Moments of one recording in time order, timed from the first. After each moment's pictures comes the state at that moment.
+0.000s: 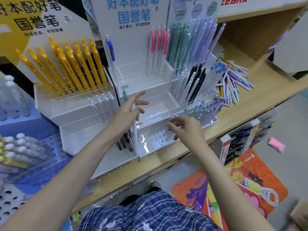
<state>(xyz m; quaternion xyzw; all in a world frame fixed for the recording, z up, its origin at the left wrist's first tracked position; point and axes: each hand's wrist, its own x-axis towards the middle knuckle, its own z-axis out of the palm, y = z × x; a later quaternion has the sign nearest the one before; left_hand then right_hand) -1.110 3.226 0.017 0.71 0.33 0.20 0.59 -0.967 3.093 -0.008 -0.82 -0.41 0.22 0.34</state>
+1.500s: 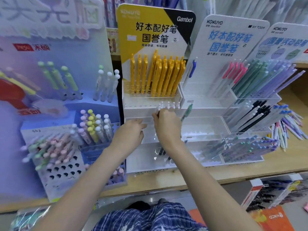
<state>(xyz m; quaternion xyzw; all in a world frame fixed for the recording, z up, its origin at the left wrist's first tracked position) -1.247 3.252 -0.012 0.86 0.49 0.05 0.16 -1.123 3.233 0.007 -0.78 -0.59 0.06 0.18</state>
